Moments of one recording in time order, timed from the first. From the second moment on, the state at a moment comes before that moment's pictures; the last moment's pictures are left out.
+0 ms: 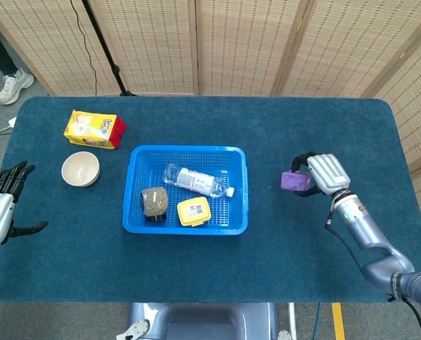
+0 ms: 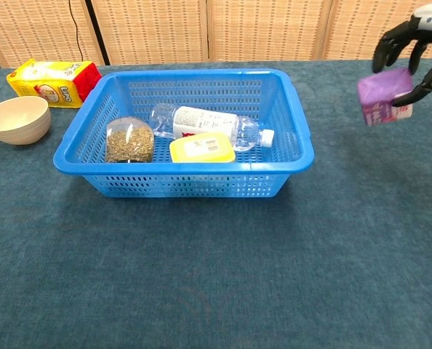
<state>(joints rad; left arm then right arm) -0.25 -0.94 -0.13 -1.87 1.32 1.32 -0.02 0.72 -1.29 0.14 -1.26 -1.37 0.90 0.31</state>
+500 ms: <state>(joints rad) -0.24 -0.93 -0.13 -1.85 1.31 1.31 -0.05 0.87 -1.17 0.23 -1.59 -1.36 0.75 0.25</state>
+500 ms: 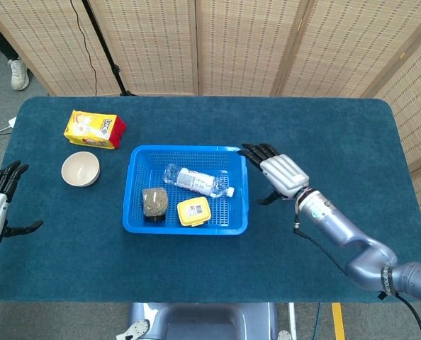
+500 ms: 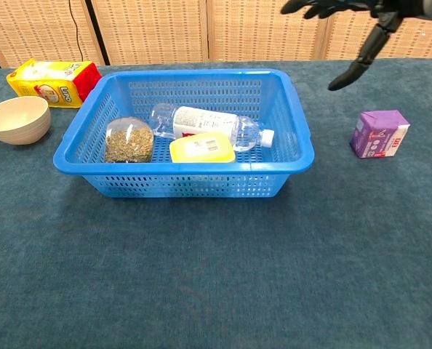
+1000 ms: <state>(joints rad) -0.25 -0.93 -0.13 -1.84 1.29 1.28 -0.05 1.08 -1.40 0.23 -1.51 -1.19 0.56 0.04</state>
